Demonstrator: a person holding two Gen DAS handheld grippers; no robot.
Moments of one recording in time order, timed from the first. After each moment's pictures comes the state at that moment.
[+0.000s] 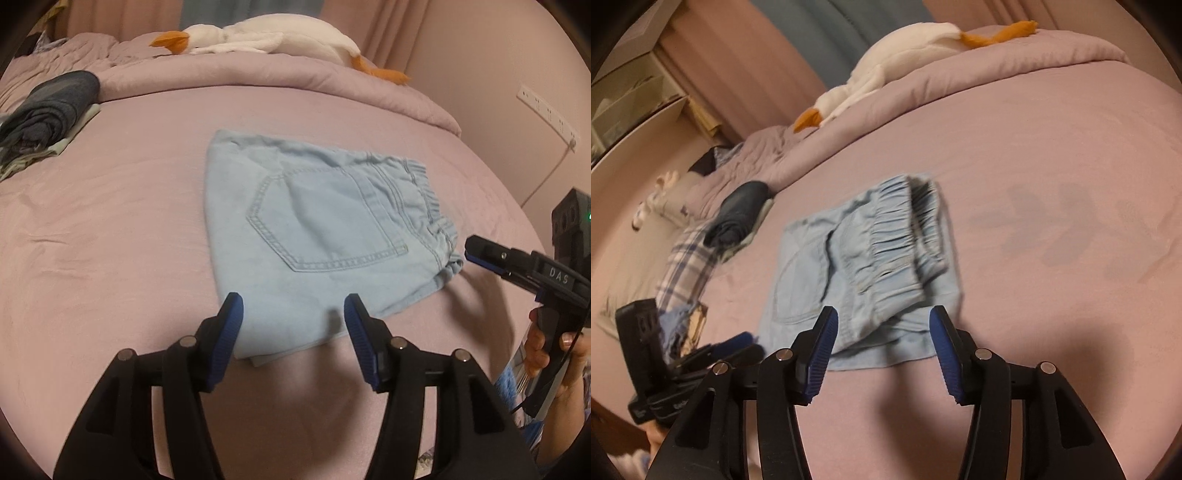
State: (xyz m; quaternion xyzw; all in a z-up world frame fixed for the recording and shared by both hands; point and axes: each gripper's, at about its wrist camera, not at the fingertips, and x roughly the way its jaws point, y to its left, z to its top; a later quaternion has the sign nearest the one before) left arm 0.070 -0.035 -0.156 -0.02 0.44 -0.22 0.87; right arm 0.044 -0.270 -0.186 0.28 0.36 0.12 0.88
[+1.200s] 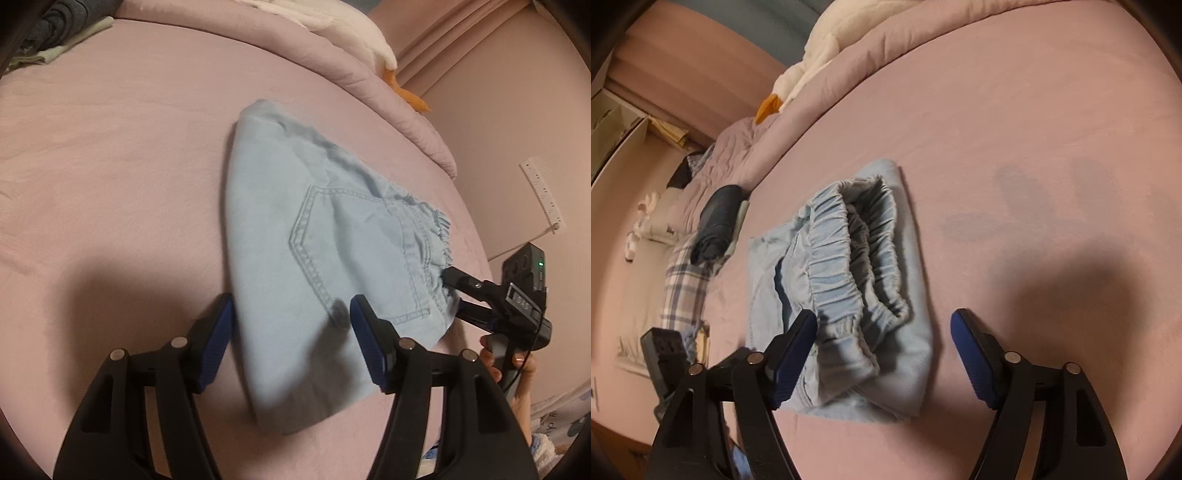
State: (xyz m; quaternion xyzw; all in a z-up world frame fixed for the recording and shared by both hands) left arm 0.132 0.006 -0.185 -0.18 0.50 -0.26 0.81; right arm 0.109 -0.287 -0.207 0.34 0.44 0.14 0.82
